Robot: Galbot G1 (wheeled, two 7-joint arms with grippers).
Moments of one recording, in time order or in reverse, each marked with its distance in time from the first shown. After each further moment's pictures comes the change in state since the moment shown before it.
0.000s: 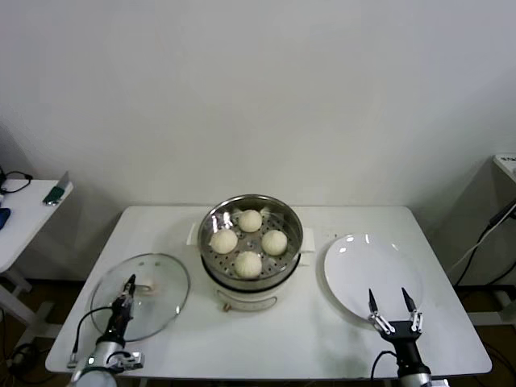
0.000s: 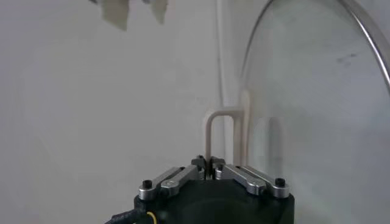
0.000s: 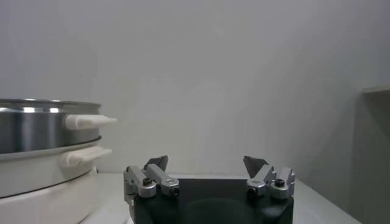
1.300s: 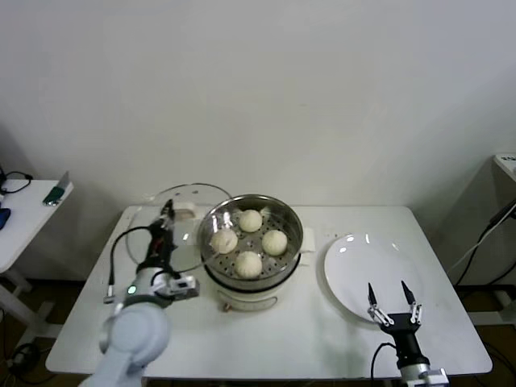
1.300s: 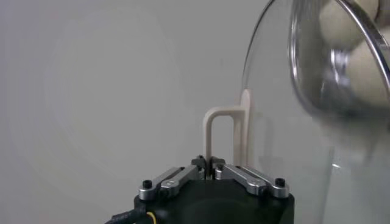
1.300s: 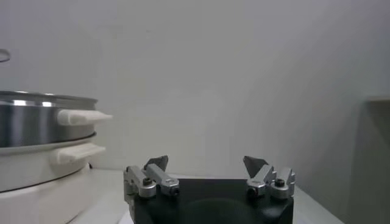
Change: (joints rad) left arm -0.157 0.023 0.355 -0.719 -0.006 0.539 0.669; right arm 0.038 -0.023 -0.014 -0.008 -0.042 -0.033 0.043
